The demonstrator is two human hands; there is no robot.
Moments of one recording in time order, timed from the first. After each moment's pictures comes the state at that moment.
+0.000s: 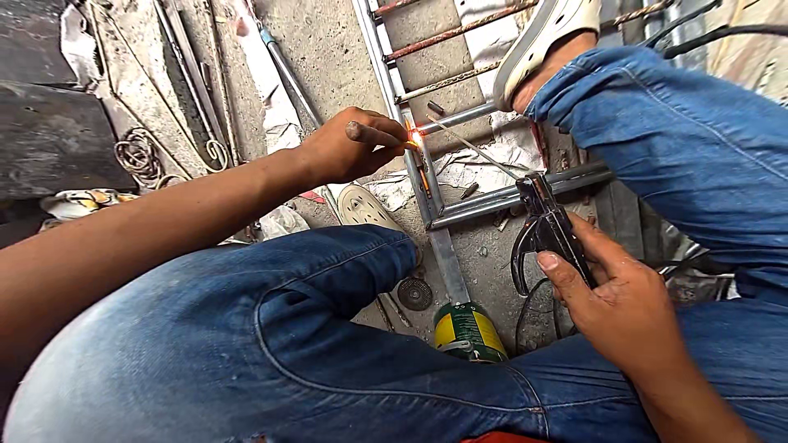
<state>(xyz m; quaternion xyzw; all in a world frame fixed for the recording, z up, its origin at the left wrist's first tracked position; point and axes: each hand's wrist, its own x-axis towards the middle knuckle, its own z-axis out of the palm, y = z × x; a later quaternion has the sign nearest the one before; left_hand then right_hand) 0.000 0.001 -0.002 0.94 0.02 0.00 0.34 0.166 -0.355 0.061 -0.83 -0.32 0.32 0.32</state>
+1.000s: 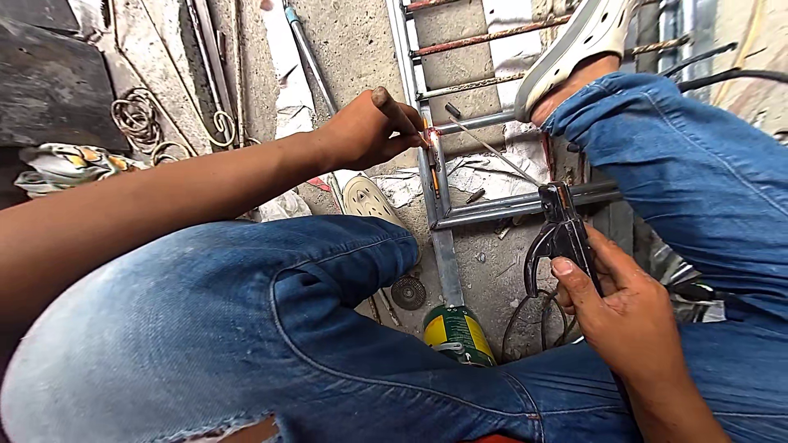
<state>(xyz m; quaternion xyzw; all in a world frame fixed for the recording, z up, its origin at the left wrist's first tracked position) -0.011 0.004 0.000 0.94 0.07 0.00 0.34 0.162 -0.353 0.059 -0.82 -0.32 0.32 0.34</state>
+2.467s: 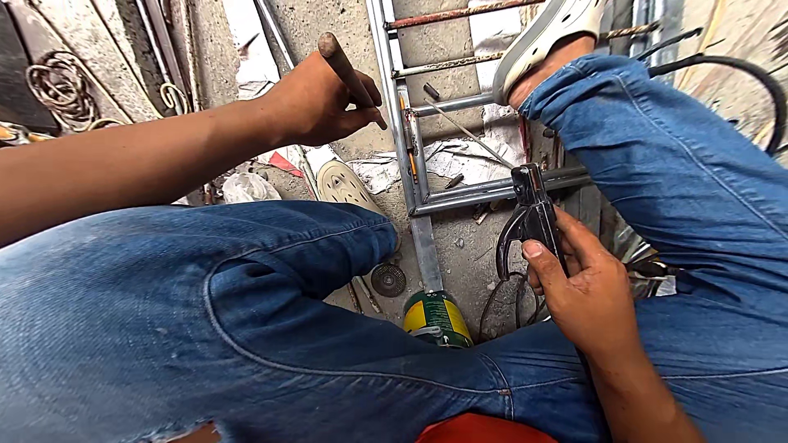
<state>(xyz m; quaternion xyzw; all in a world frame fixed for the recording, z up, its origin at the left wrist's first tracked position) -0.021 0.013 0.000 0.94 0.11 -0.02 0.31 0.161 -0.355 0.059 -0.83 -0.31 0.33 0.33</state>
